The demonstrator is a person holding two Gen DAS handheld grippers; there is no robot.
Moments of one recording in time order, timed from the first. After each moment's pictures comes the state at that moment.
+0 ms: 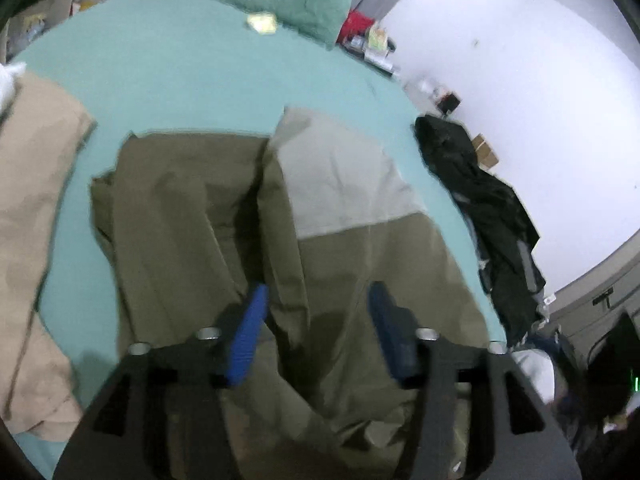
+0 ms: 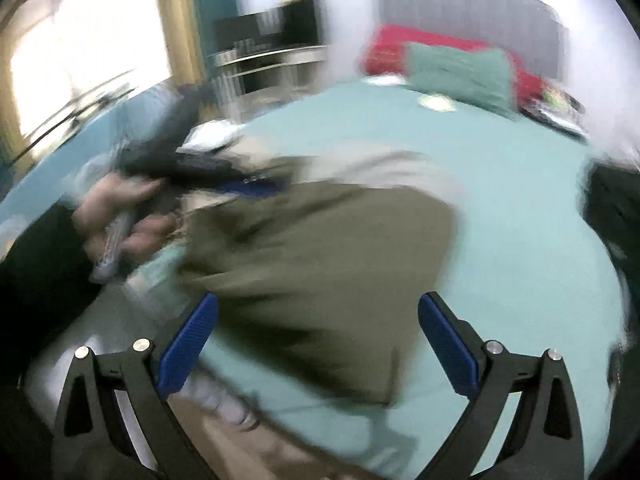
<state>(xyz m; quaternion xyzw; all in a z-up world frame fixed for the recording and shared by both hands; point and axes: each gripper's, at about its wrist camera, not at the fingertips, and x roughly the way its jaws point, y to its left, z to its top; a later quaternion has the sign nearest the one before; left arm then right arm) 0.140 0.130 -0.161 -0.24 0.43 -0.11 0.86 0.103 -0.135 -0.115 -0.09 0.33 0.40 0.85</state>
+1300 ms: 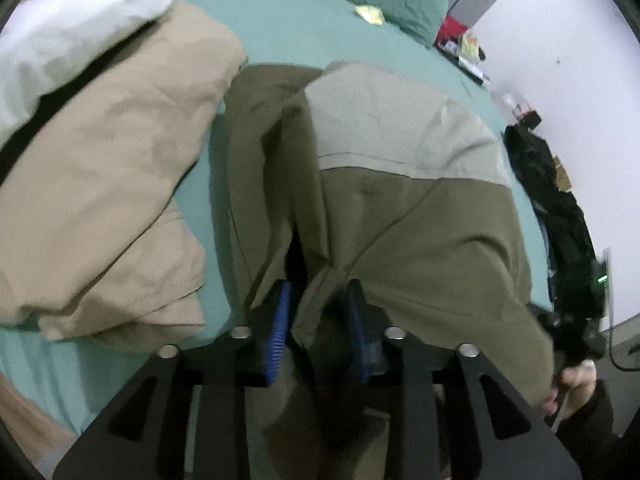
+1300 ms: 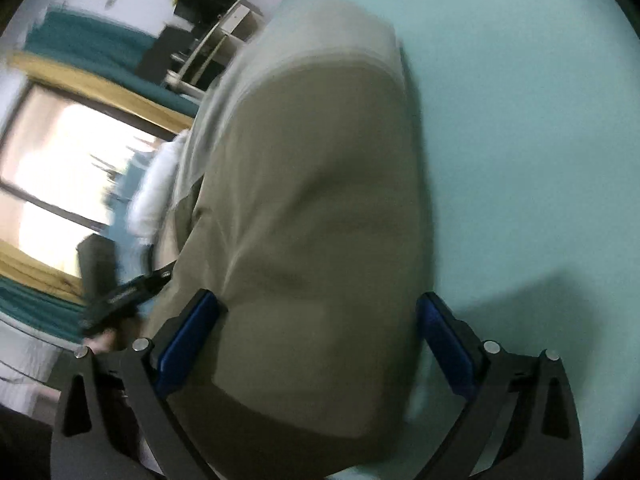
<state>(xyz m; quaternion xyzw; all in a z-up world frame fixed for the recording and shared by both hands) 0.054 0.207 -0.209 -0.25 0.45 0.04 0.85 0.200 -0.085 -0.255 0.20 0.56 0.45 0.67</state>
